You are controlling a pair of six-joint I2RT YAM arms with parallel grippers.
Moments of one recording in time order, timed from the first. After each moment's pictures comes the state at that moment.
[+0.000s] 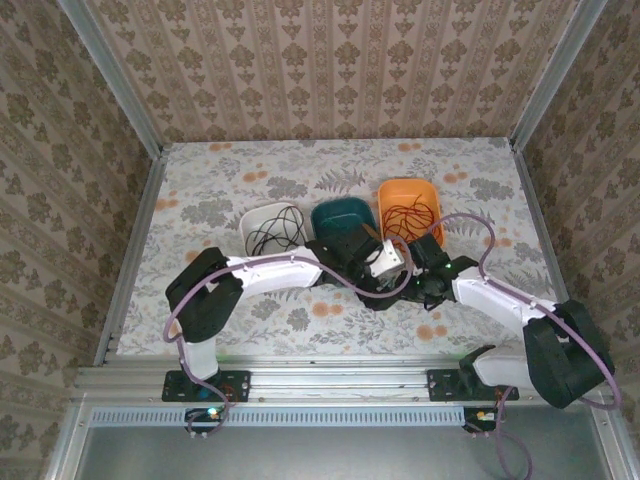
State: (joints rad) left arm -1.07 1.84 1.25 -0.32 0.26 0.09; right arm 0.42 1.28 0.62 -0.56 -0.06 0.58
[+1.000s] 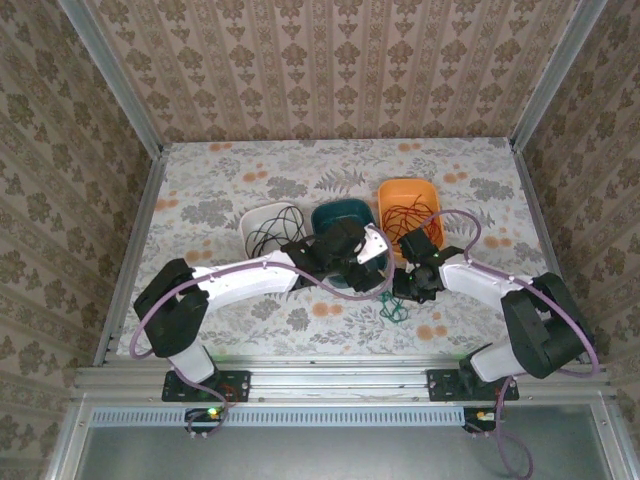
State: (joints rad) left arm -1.05 1.66 1.13 -0.18 -0.01 0.18; right arm 0.41 1.43 0.69 -0.56 -0.11 0.58
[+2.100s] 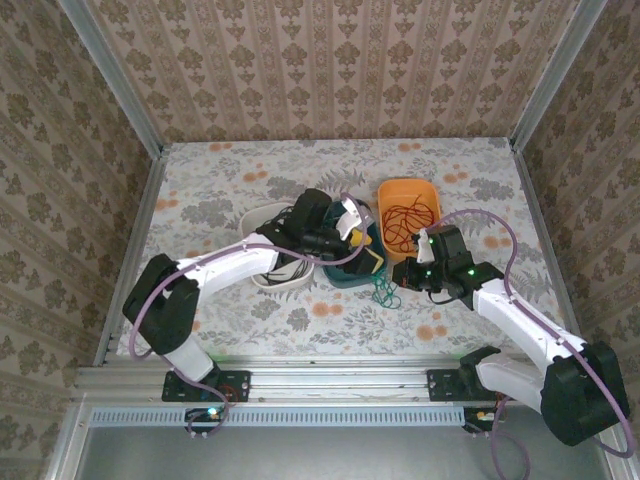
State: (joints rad) left arm -0.83 1.65 1.11 -0.04 0.73 -0.05; right arm 0.32 1.07 0.60 -0.42 -0.42 0.57
